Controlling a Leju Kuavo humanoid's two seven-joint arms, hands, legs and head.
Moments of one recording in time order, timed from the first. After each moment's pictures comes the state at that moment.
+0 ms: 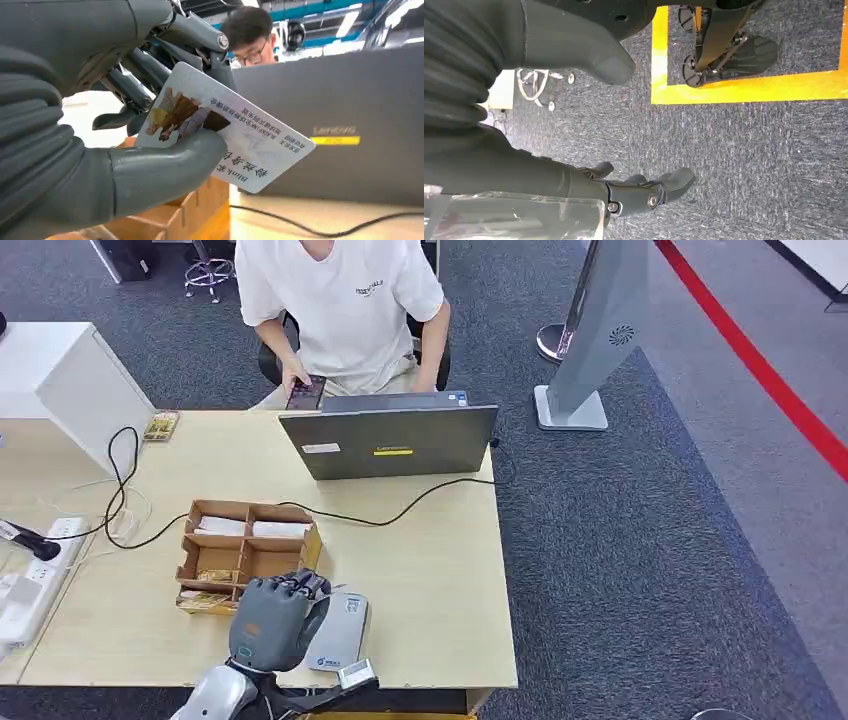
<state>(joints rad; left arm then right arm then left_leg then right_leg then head) -0.04 0.08 -0.55 -1.58 -1.35 0.40 0.01 -0.04 0.08 0.30 -0.16 -0.10 -0.36 -0.01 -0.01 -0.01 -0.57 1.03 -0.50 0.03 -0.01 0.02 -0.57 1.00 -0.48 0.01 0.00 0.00</state>
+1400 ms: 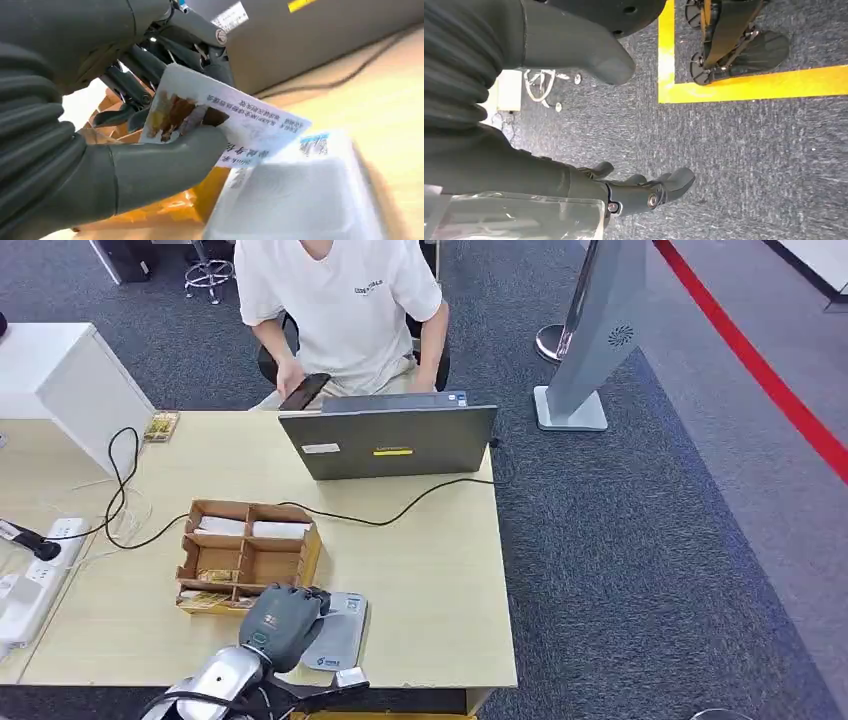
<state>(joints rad) -0.19 0.23 -0.69 -1.51 -1.26 -0.04 0.13 -0.03 0.08 0.30 -0.16 -0.10 -0.37 0.02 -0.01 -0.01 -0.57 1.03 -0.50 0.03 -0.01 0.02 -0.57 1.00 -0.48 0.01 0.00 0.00</state>
